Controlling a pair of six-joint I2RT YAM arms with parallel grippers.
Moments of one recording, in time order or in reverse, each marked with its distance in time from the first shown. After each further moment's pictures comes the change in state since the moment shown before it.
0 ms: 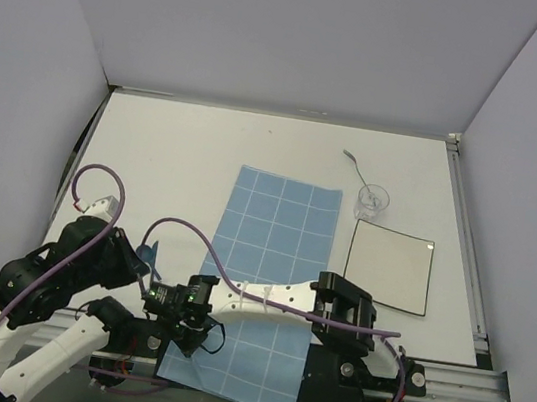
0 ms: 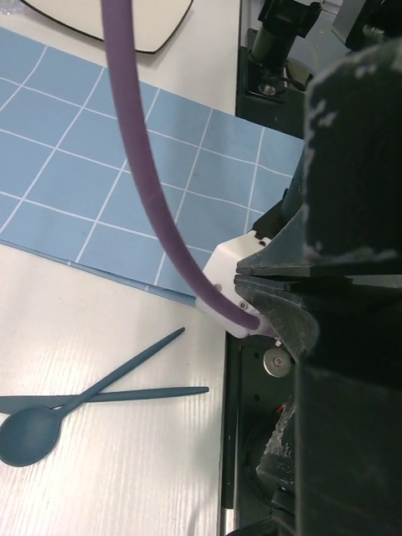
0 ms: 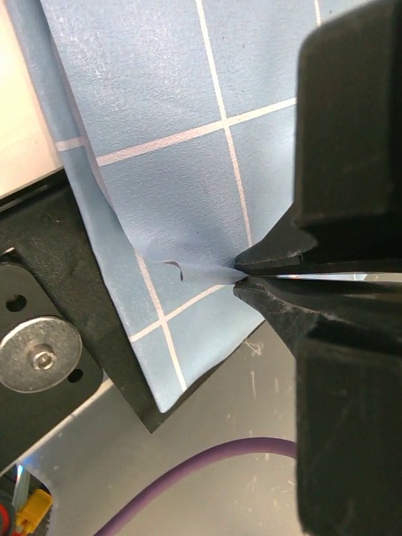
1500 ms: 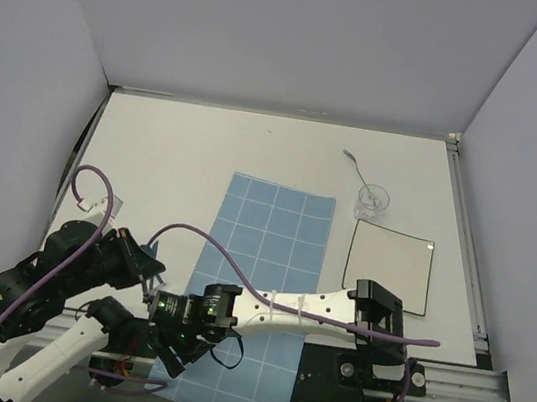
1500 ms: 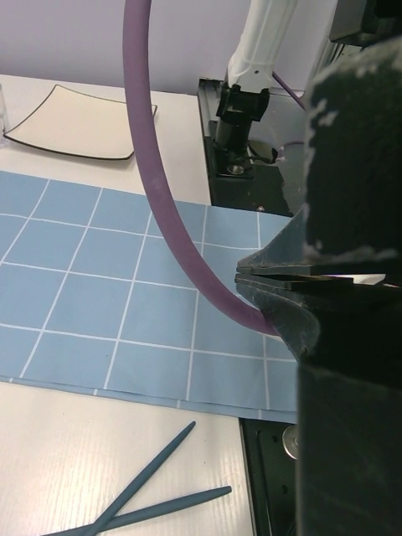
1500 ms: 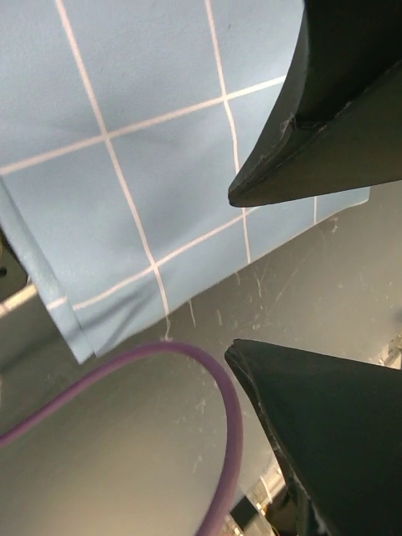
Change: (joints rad) left arm -0.014 -0.064 -0.011 0.137 0.146 -0.048; right arm 0.068 -0.197 -0.076 0.036 0.011 0.124
